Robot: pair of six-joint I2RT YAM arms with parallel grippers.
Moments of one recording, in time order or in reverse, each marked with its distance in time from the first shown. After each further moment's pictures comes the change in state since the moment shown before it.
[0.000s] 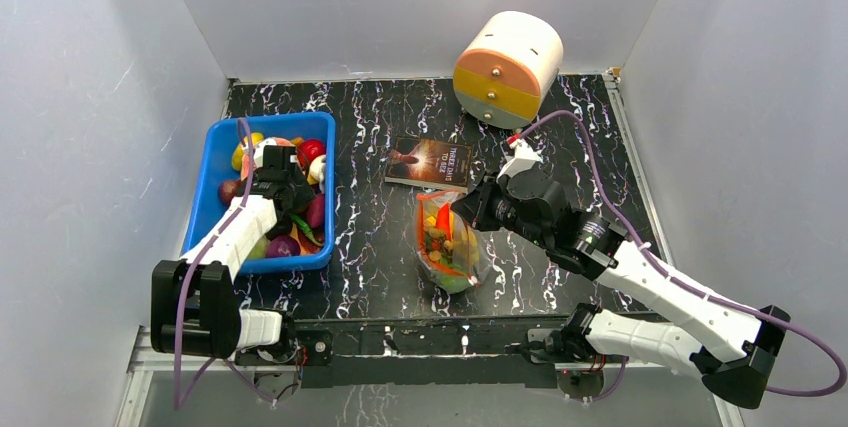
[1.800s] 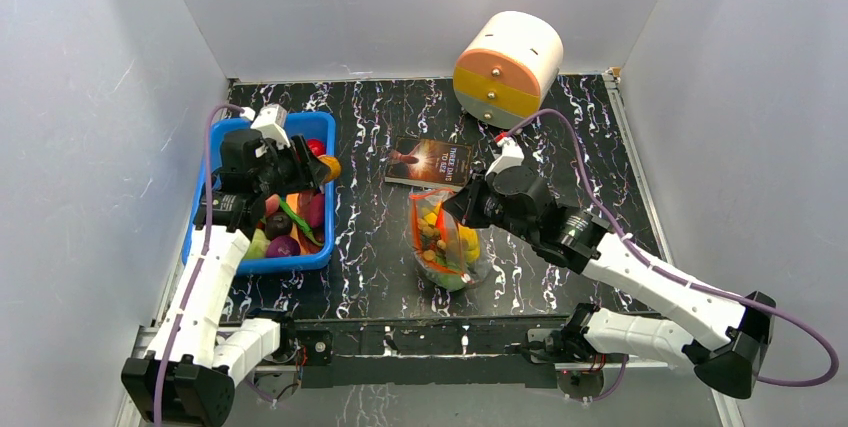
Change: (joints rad) left arm 0.000 -0.320 0.188 -0.133 0.518 0.212; right arm 0.000 0.074 -0.001 0.054 -0.004 0.009
